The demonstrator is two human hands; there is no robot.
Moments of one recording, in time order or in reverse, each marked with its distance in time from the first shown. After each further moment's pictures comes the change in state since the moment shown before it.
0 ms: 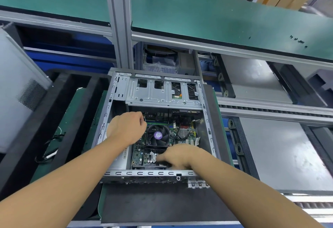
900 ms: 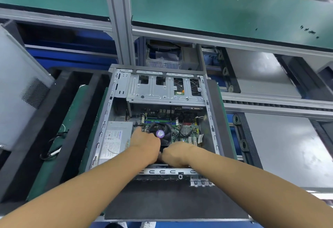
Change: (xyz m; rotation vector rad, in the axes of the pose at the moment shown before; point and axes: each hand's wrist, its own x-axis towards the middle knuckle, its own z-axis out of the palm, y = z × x) left_hand -0.040 0.061 0.002 0.588 -0.516 0.308; right_hand 0.020 -0.006 0.007 -0.141 -0.126 0.030
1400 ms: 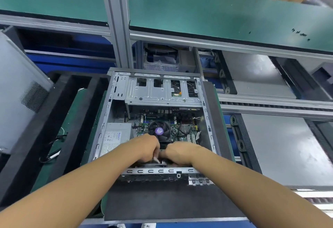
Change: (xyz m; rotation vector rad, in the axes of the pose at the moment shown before) left_hand -0.008 -0.018 -0.007 -0.534 -0.155 0.154; right_hand -0.021 0.009 0.000 0.179 0.142 -0.003
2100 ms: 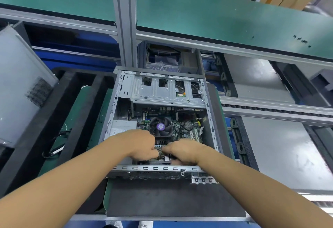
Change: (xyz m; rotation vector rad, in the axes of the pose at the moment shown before) left_hand -0.032 -0.021 -0.017 0.236 0.056 0.159; right_hand -0.001 0.011 0.011 -0.002 0.125 -0.028
